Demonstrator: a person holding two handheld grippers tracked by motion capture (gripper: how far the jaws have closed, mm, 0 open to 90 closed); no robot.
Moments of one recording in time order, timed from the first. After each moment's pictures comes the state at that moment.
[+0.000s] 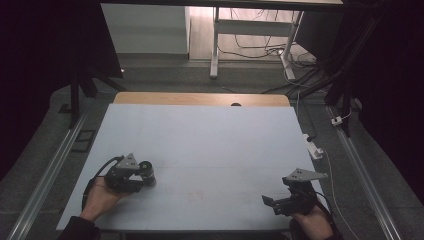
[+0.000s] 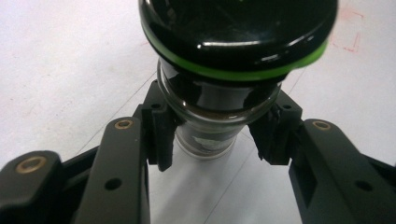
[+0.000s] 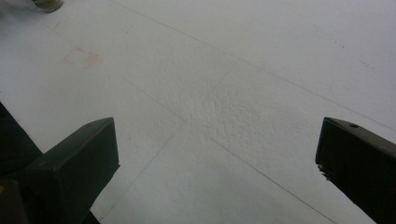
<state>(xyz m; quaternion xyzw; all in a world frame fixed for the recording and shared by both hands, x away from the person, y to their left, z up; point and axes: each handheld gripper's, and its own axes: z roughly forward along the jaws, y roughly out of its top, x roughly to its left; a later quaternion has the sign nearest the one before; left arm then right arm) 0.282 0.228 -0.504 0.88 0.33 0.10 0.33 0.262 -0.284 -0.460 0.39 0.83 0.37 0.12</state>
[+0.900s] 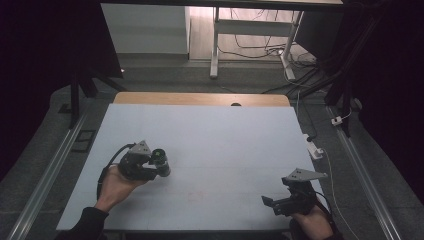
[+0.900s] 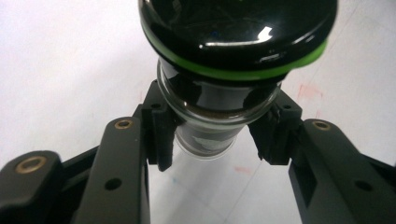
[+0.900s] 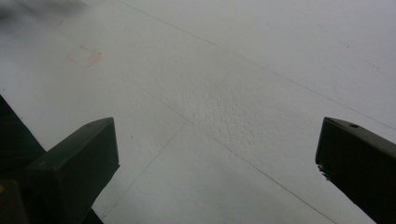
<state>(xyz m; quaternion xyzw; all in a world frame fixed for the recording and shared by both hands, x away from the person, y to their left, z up) 0.307 0.189 -0.470 0.86 0.34 0.08 0.37 0.263 -0.284 -0.460 0.39 0.83 0.37 0.12</state>
